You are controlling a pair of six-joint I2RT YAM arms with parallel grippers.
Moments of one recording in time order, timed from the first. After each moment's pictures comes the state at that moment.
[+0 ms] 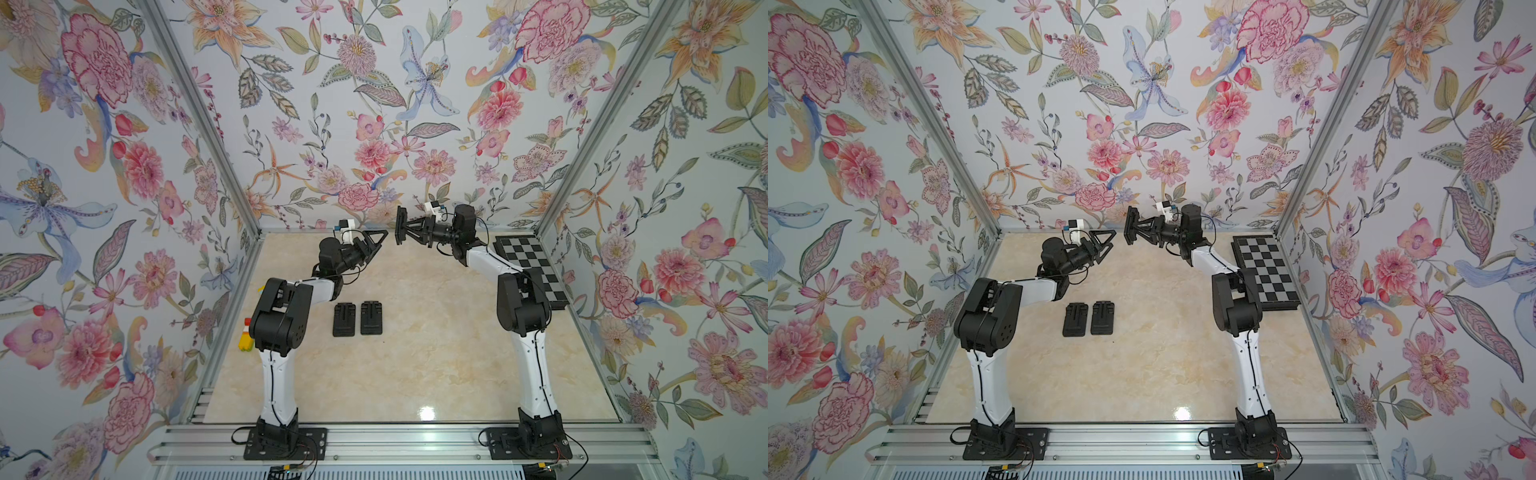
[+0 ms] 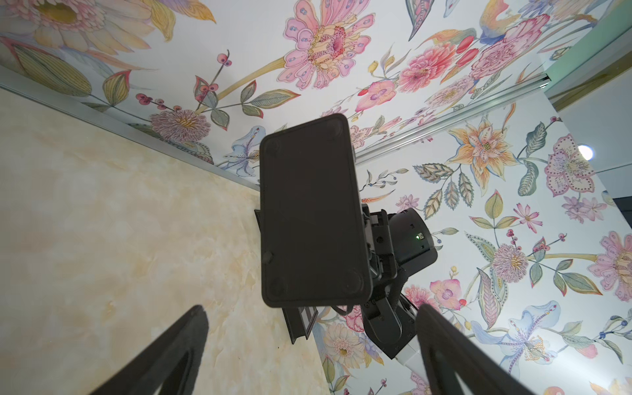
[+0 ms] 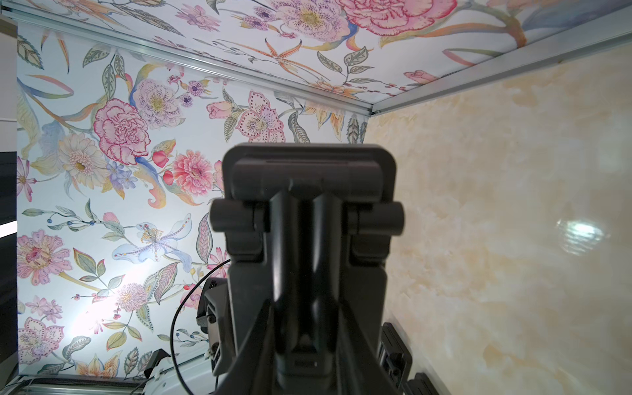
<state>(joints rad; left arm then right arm) -0.25 2.11 1.26 0.96 0.68 -1.25 0.30 2.42 1.97 0.38 -1.04 1.22</state>
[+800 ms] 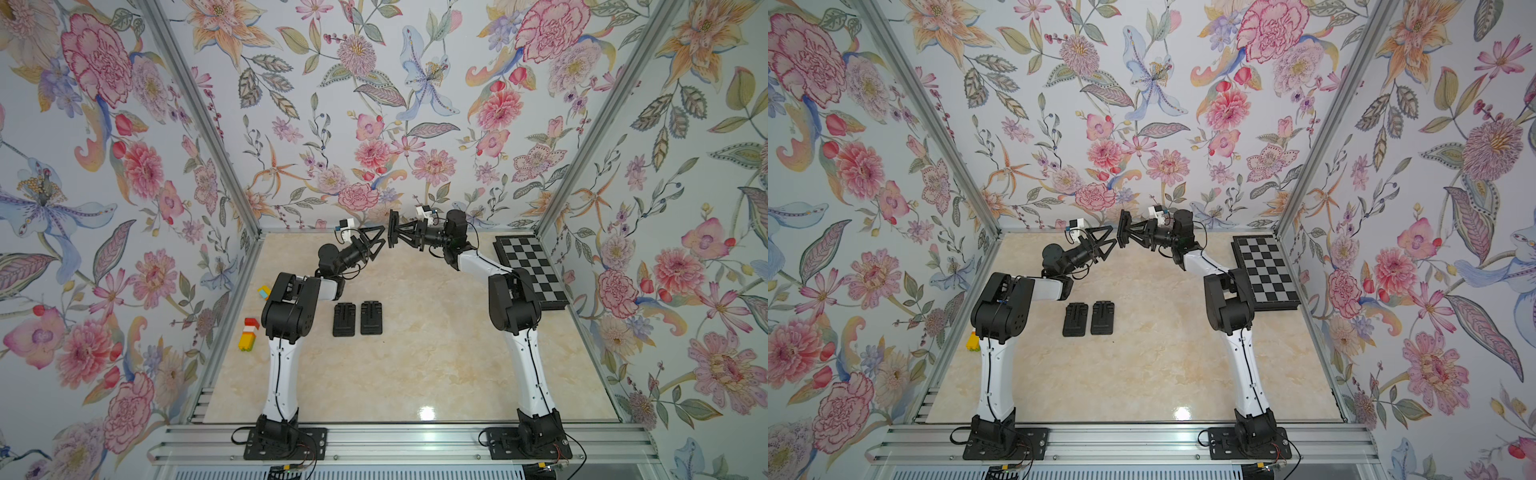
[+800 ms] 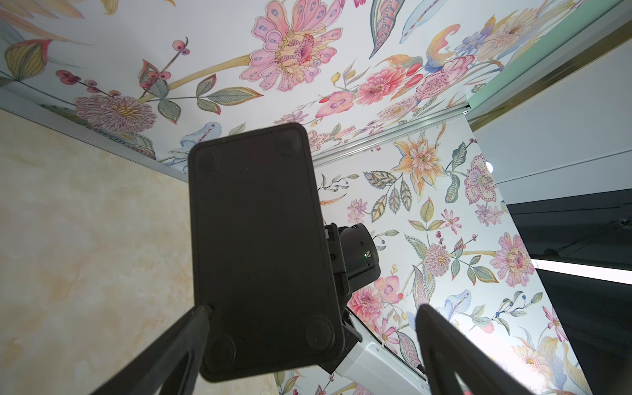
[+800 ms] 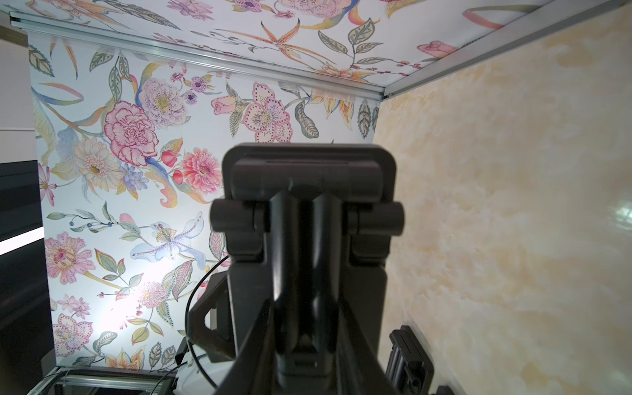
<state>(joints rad) -0.24 2.27 1.34 1.28 0.74 -1.53 0.34 2.48 1.98 0.52 -1.04 1.37</state>
